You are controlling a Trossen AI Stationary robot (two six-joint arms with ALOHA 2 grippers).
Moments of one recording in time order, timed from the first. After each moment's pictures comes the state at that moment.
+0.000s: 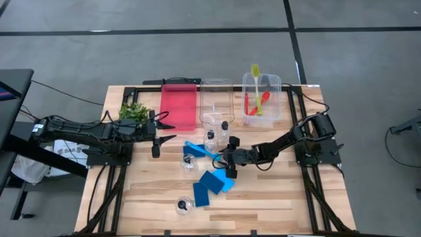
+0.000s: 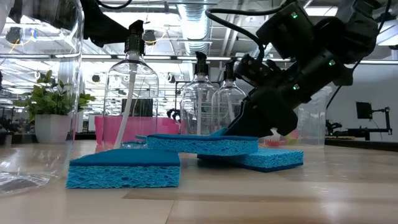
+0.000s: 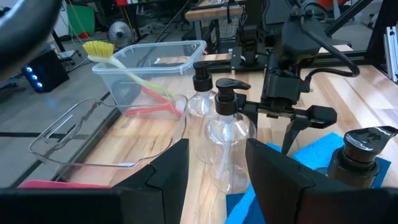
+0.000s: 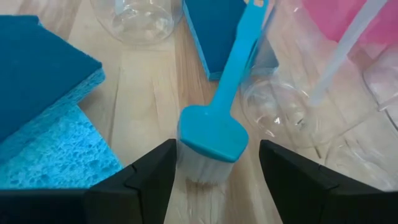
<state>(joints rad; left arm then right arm) -0.10 0.65 0.42 0.01 -0.28 0.12 0.21 1.79 0.67 0.51 0.33 0.11</state>
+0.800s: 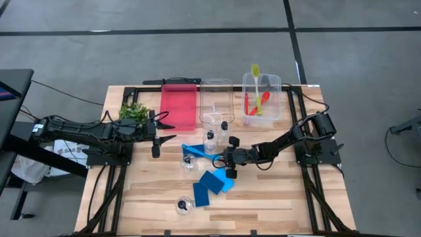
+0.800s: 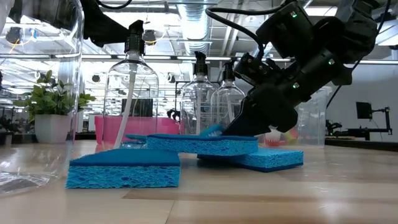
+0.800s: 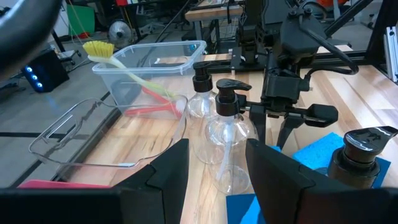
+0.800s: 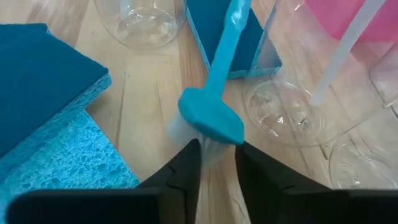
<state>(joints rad) -0.10 0.65 0.42 0.01 -0.28 0.12 0.21 1.79 0.67 0.51 0.31 0.12</state>
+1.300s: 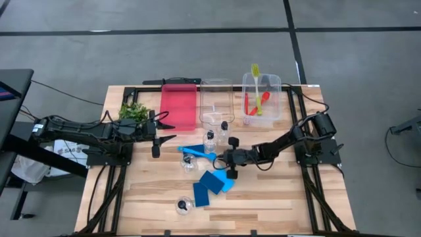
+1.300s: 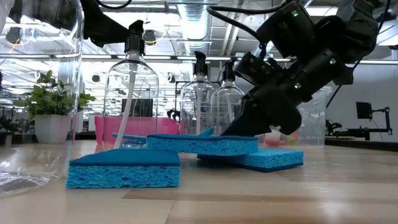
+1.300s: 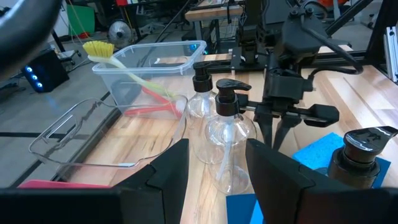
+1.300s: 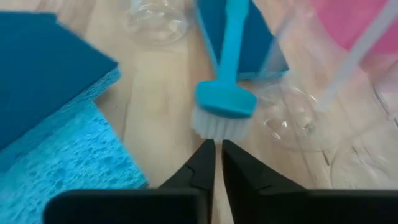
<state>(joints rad) -0.10 0.65 0.42 0.01 -0.28 0.12 0.23 1.79 0.67 0.51 0.31 0.06</state>
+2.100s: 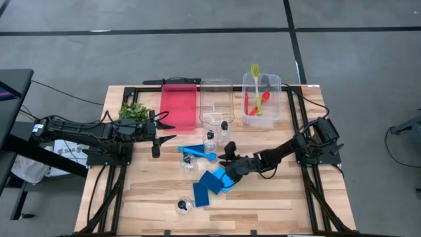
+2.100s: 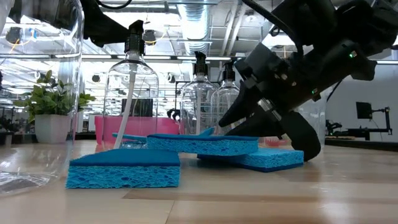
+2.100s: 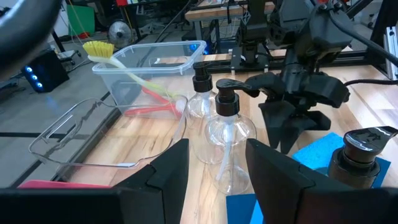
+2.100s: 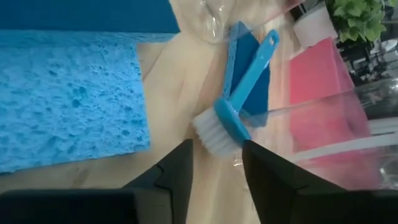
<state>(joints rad) -0.10 0.65 0.42 0.01 -0.28 0.12 0.30 1.78 0.68 0.51 0.50 -0.61</state>
